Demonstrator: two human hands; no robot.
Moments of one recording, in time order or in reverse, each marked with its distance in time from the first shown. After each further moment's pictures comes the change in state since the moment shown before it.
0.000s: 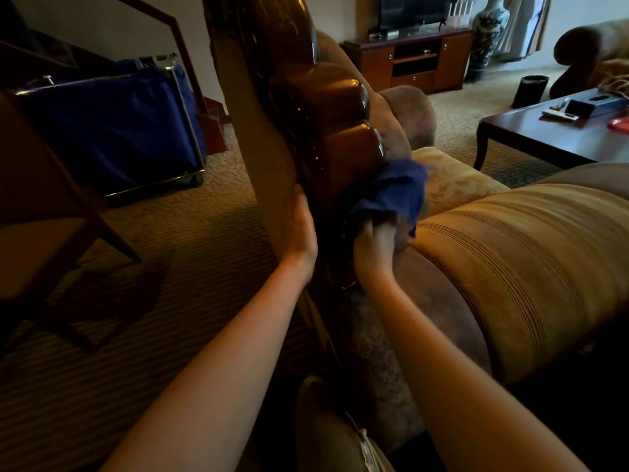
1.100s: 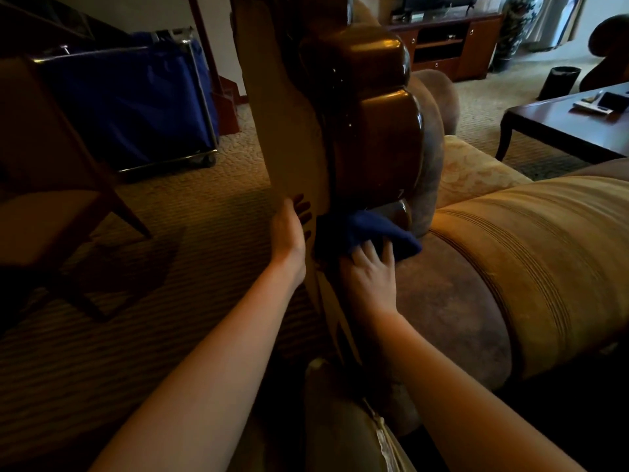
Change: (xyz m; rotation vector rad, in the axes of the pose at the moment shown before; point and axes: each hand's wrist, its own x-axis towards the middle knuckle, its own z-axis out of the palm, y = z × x) left_hand -0.012 -0.030 -0.047 -0.125 0.171 -0.148; right_hand -0.048 0.071 0.027 -0.898 -0.013 -0.957
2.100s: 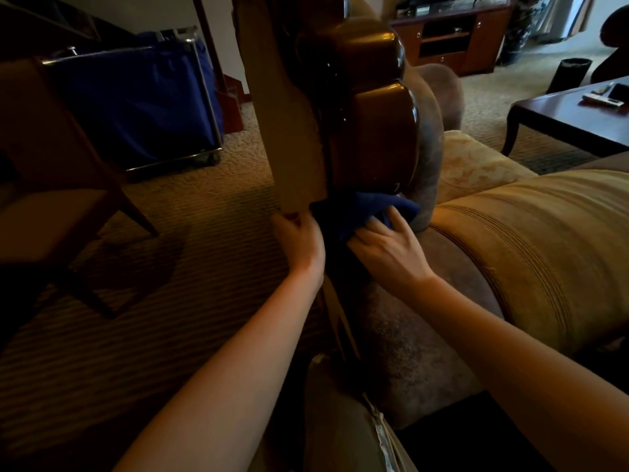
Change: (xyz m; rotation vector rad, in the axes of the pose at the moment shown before) left_hand -0.031 -0.007 0.018 0.096 0.207 0.098; right_hand 0.019 0.053 -0.022 -0.032 0.068 -0.367
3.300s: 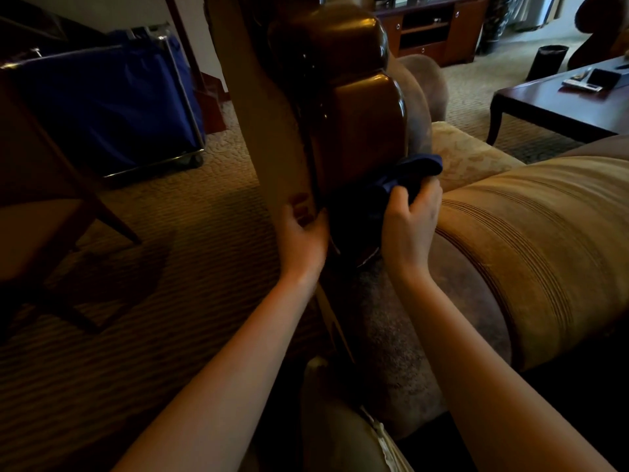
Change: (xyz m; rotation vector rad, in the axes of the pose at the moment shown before) left_hand 0.000 0.001 0.011 0.088 -0.240 0.140; right_hand 0.040 0.001 -0.032 0.949 0.482 1.269
